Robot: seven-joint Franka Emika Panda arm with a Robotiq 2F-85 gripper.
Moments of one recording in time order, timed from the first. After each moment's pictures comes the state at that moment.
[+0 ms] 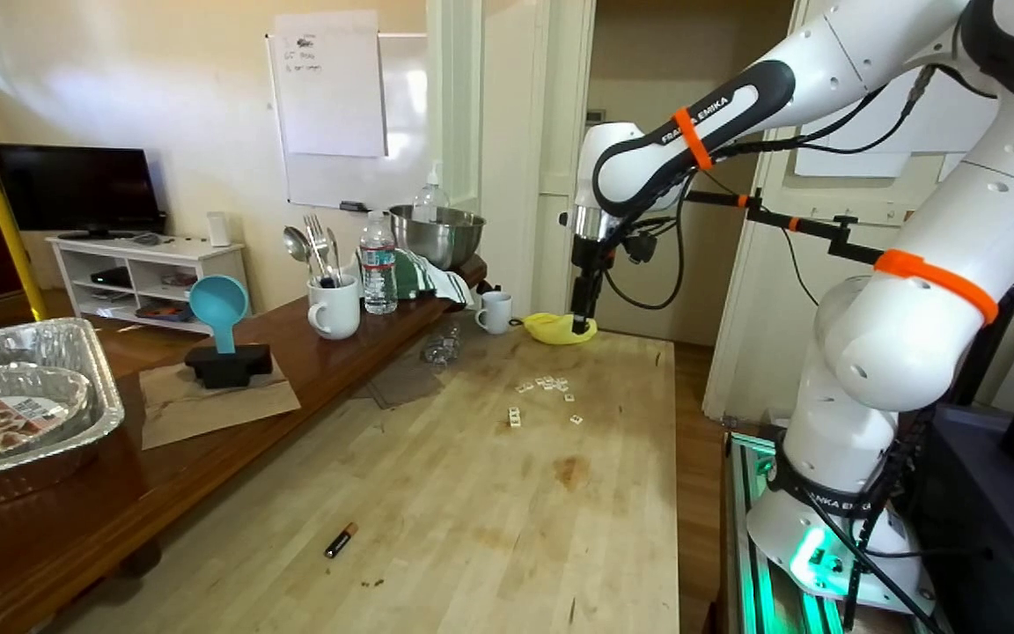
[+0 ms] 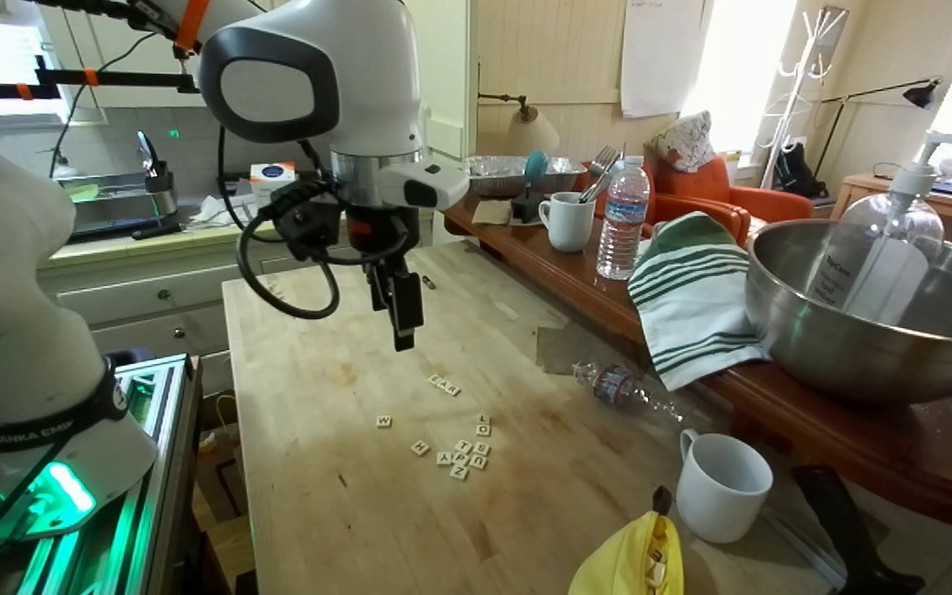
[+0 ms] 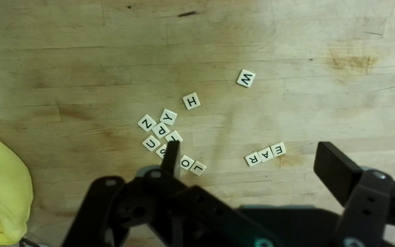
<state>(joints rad) -0.10 -0.38 -0.27 -2.60 -0.08 2.25 -0.36</state>
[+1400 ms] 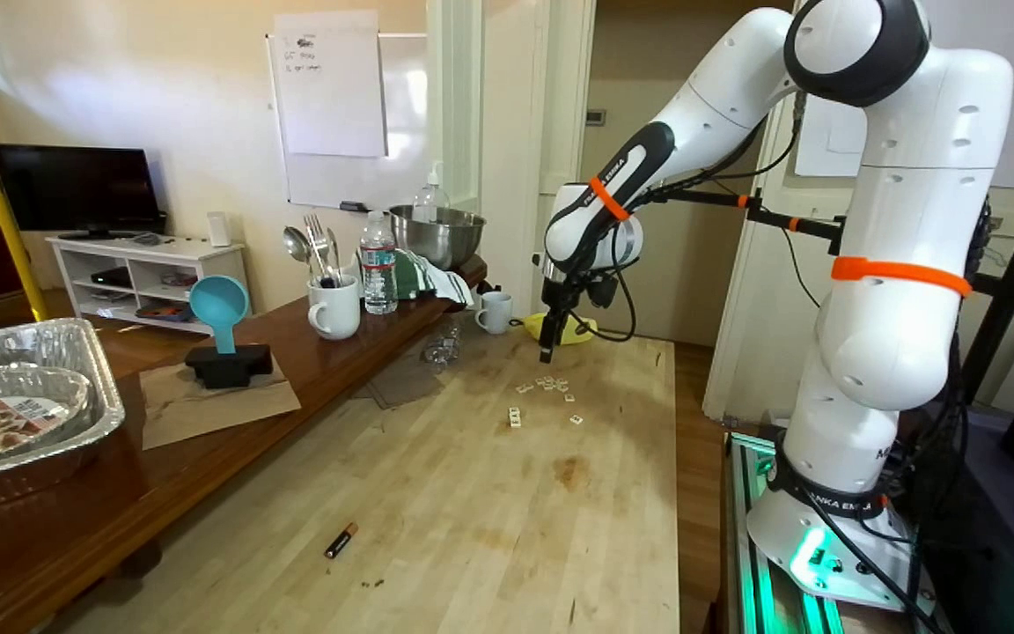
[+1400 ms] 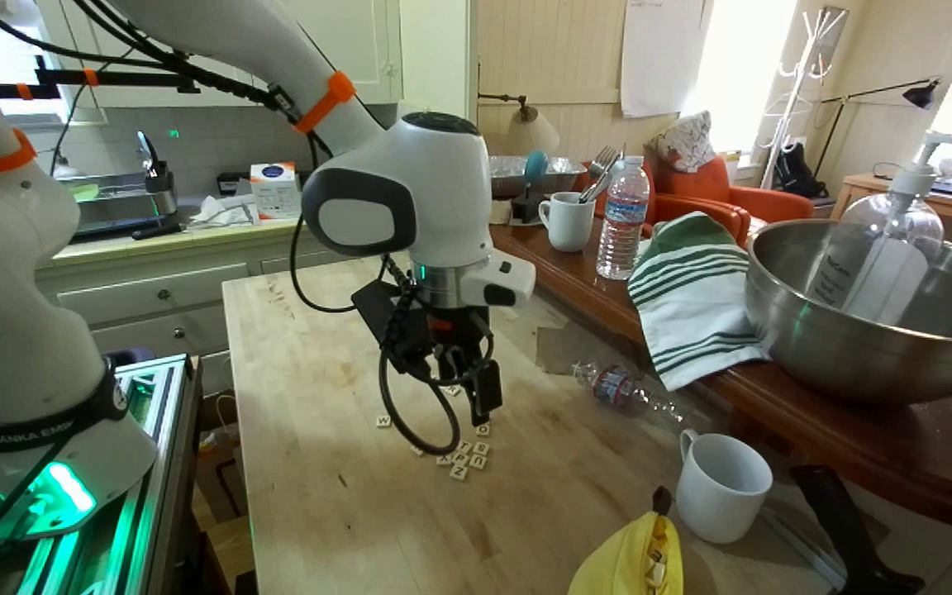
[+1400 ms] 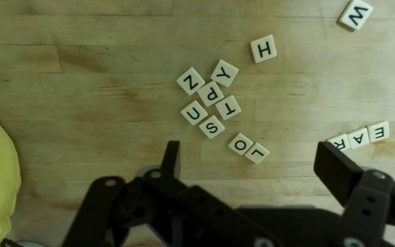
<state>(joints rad) -0.14 0.04 -0.26 -2.48 0.10 2.60 -0.59</state>
